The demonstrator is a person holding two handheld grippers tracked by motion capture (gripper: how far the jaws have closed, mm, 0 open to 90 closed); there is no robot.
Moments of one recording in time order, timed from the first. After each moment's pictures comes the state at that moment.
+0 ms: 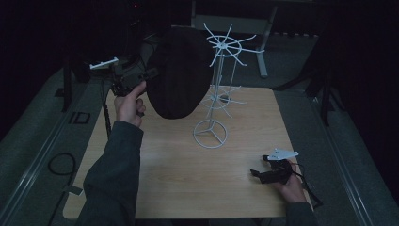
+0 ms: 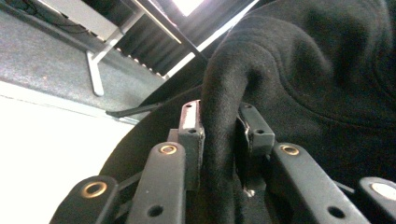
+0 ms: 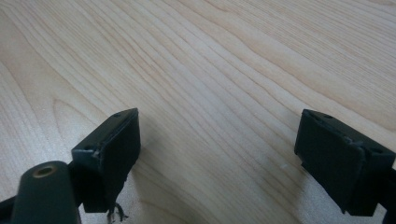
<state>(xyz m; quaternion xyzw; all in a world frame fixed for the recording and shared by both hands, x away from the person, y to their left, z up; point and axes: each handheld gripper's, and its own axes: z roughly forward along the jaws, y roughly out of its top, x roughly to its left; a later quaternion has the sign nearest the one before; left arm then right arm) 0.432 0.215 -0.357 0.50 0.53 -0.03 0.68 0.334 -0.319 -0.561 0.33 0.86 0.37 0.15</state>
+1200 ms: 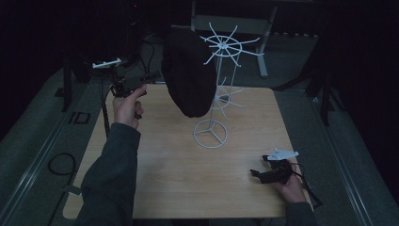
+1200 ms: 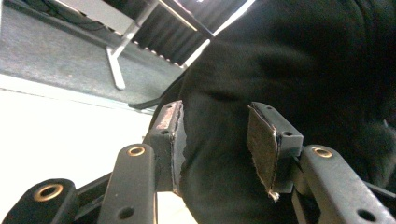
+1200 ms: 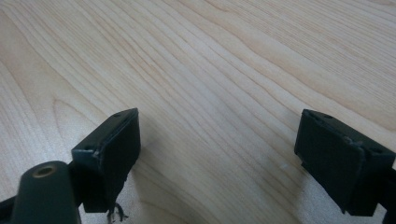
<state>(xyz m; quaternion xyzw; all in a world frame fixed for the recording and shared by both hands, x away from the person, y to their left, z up) 0.429 0.216 -0.357 0.55 0.54 0.01 0.64 0.334 -0.319 -0.561 0.33 0.86 0.37 0.15</state>
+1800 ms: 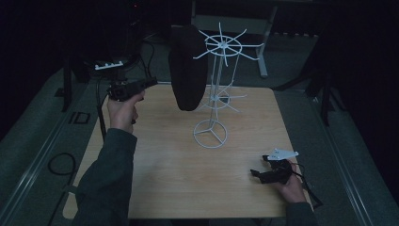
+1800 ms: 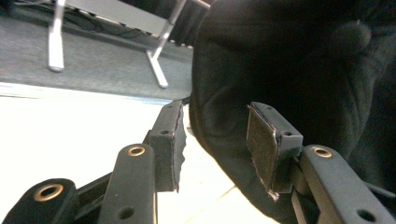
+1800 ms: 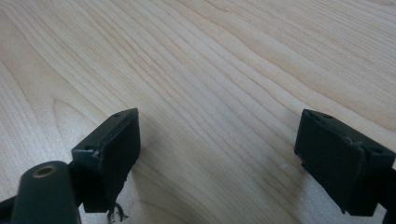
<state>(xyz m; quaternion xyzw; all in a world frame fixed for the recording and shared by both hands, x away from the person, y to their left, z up) 0.408 0.213 -0.350 0.61 0.53 0.11 0.57 0.334 -0.319 -0.561 0.33 0.86 0.37 0.15</state>
